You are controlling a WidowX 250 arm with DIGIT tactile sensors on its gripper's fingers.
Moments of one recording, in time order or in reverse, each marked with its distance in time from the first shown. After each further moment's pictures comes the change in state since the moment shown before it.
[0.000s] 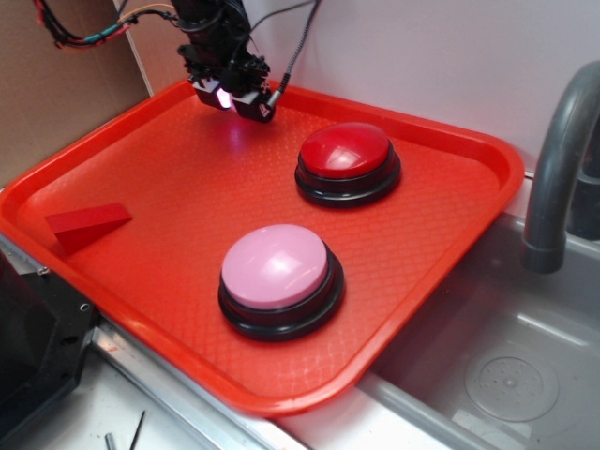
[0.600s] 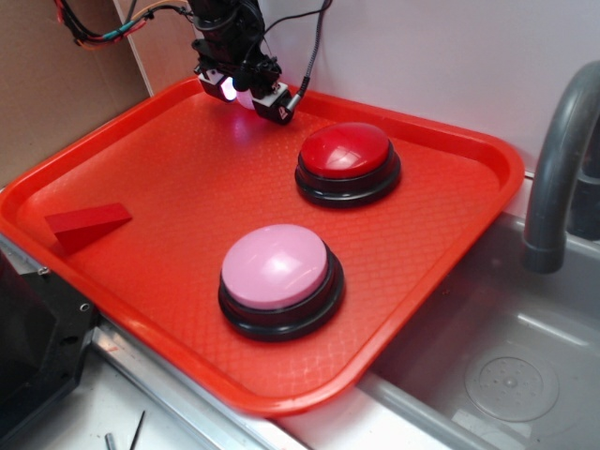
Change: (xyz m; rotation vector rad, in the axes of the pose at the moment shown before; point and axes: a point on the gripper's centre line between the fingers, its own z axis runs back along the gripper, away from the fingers) arm 0.019 -0.009 -0.021 0.020 -0.017 -0.103
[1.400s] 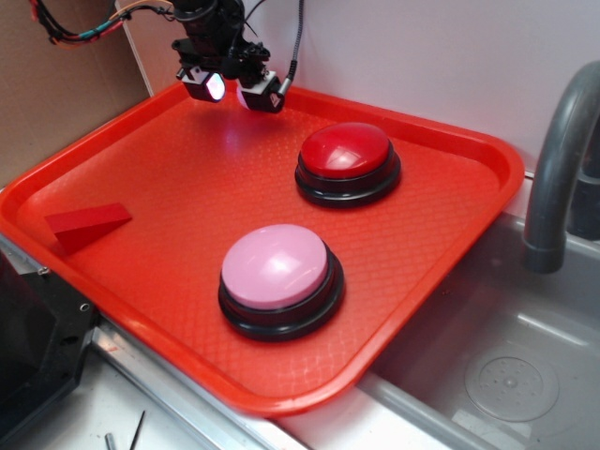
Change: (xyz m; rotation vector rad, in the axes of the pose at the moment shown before) arm -0.008 0.005 0.012 -0.038 0.015 0.147
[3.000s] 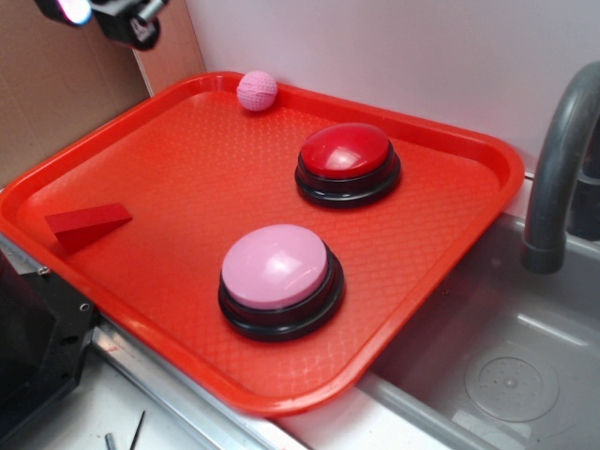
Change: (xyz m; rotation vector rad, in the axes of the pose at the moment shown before) arm -0.094 -0.007 0.138 0.050 0.197 -0.016
